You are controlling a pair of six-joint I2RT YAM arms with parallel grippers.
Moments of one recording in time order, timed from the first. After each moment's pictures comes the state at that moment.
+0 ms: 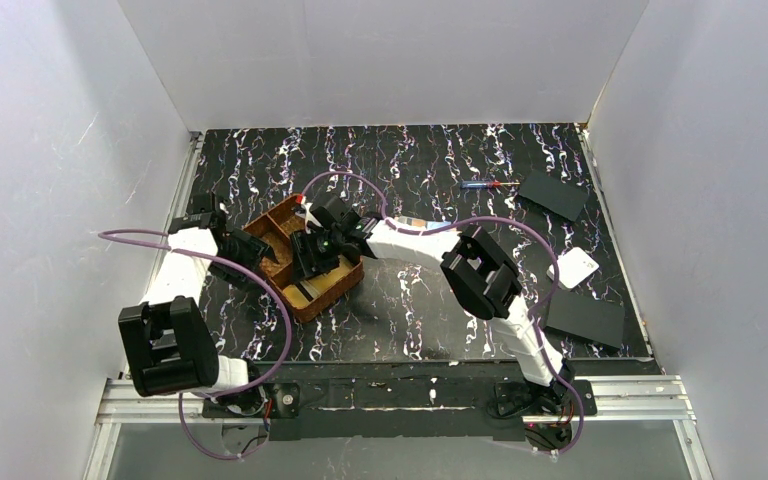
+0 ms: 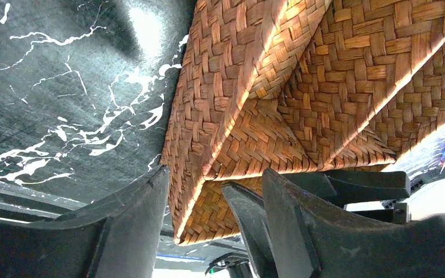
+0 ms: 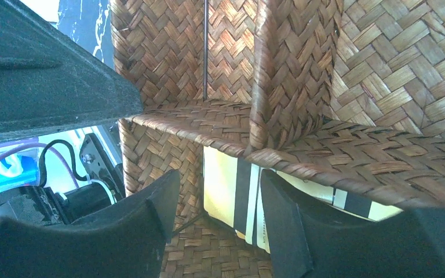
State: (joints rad) left arm 0.17 1.38 0.97 -0.95 0.20 -0.88; right arm 1.00 2.28 1.81 -0.29 -0.44 0.57
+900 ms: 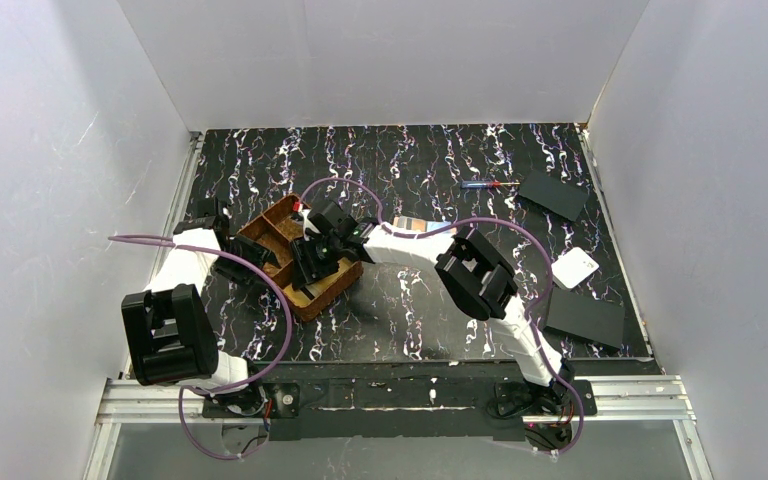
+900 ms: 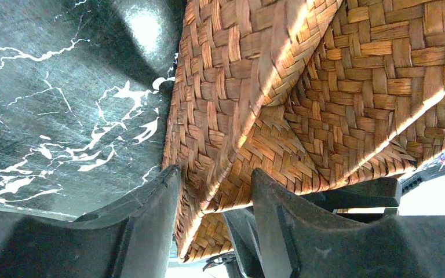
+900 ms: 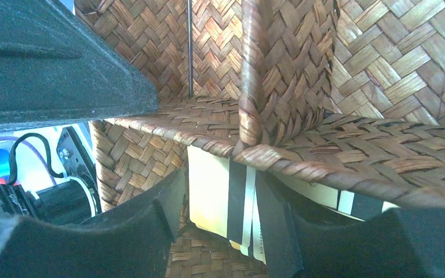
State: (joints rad) left arm 0.17 1.44 0.92 -0.87 0.25 -0.87; right arm 1.01 2.31 1.80 -0.28 -0.43 0.53
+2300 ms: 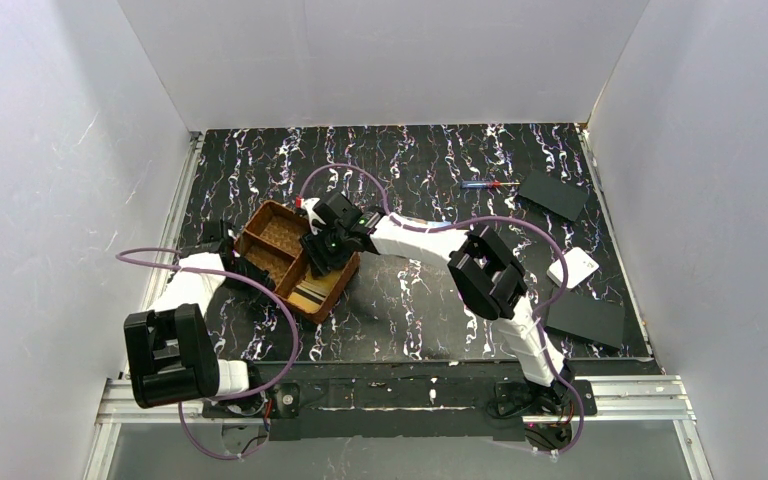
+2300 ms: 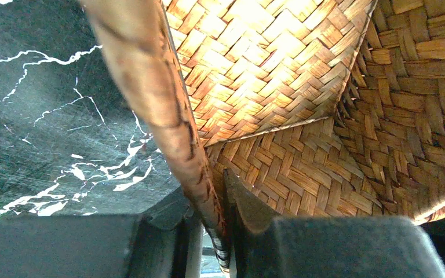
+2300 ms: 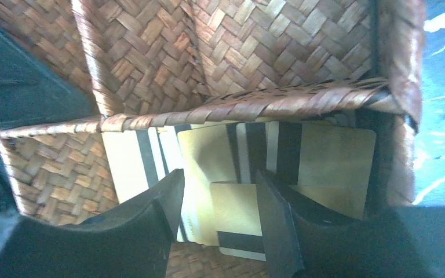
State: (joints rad) left arm 0.17 1.34 0.73 -0.74 0.24 -0.78; right arm 0.98 2.25 1.81 -0.42 -0.28 0.27
